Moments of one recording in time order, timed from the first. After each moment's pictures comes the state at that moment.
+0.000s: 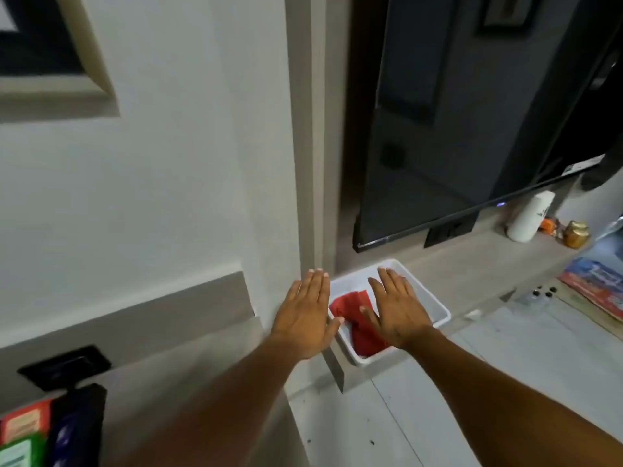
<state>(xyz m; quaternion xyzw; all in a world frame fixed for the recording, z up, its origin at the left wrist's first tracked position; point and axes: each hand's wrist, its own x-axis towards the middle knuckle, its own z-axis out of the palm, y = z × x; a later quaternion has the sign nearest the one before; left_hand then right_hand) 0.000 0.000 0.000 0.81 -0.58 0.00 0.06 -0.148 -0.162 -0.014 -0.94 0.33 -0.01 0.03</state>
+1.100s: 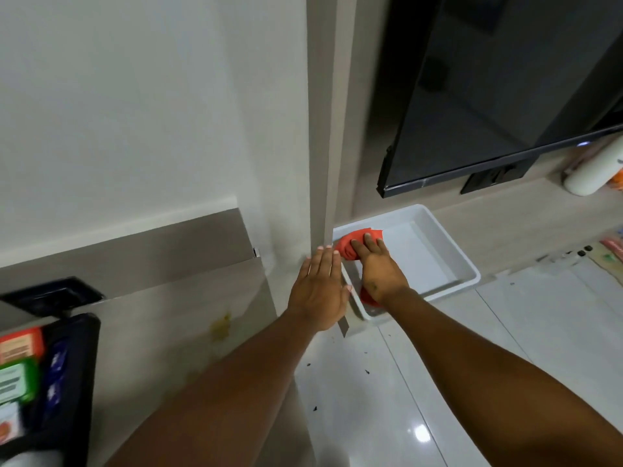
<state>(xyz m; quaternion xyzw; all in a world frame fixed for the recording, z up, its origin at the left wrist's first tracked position) -0.003 -0.029 -0.098 0.85 -0.52 -0.06 0.07 -0.081 -0.175 -0.092 -0.92 0.34 0.06 0.21</state>
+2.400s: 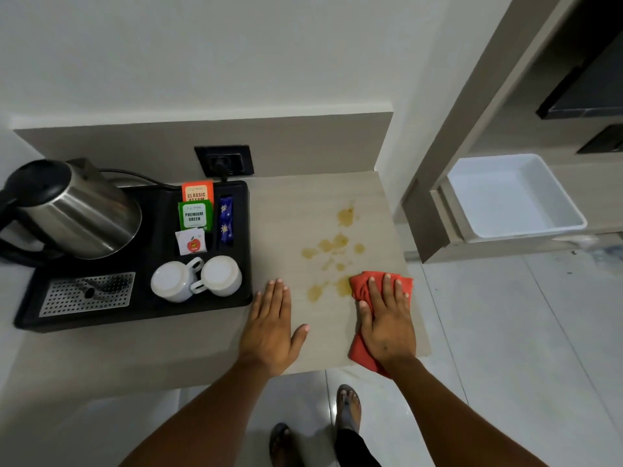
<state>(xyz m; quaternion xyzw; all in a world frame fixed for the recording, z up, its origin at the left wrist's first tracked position) -0.053 0.413 -0.174 0.92 -0.38 -0.10 0.04 -0.177 0.190 -0.172 -0.93 0.30 0.00 0.20</state>
